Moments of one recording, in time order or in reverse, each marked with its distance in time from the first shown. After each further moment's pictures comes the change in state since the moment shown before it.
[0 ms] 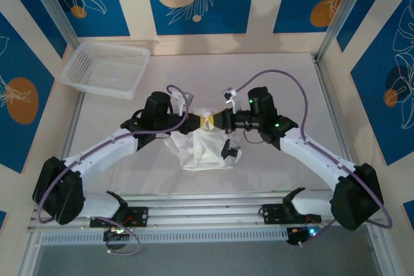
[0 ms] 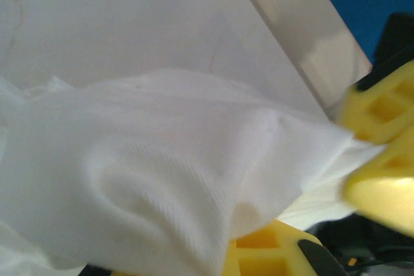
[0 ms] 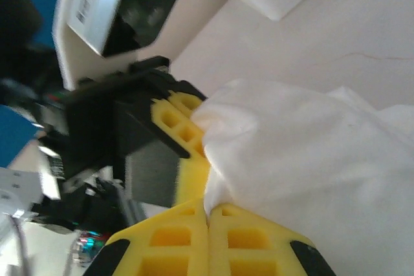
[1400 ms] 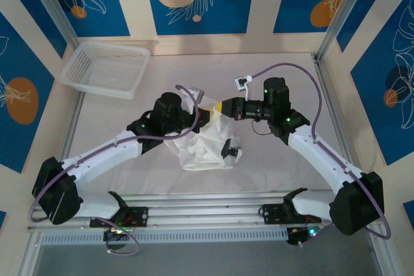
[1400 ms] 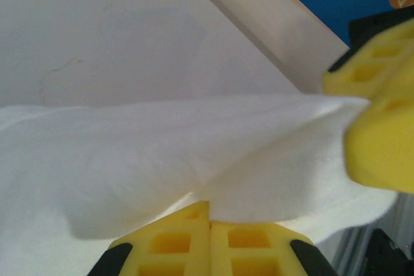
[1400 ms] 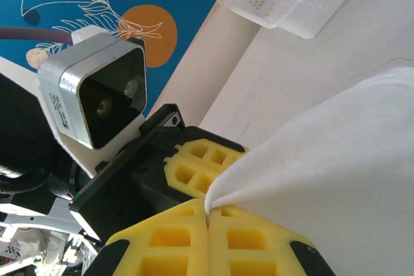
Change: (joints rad) left arm -0.164 -0.023 0.070 0.052 -0.289 0.013; right arm -0.090 -0.010 0.059 0.035 -0.150 0.252
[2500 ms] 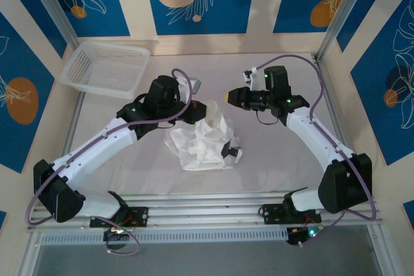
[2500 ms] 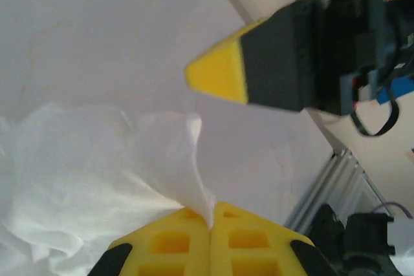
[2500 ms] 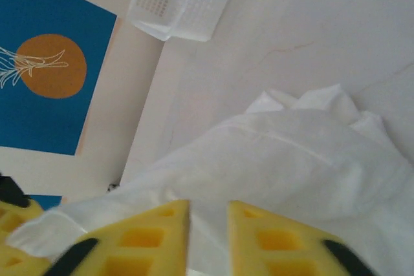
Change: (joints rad) left arm 0.053 0.029 0.271 -0.418 0.149 -0.082; right arm -0.118 0.156 0.166 -0.280 0.119 -0.092
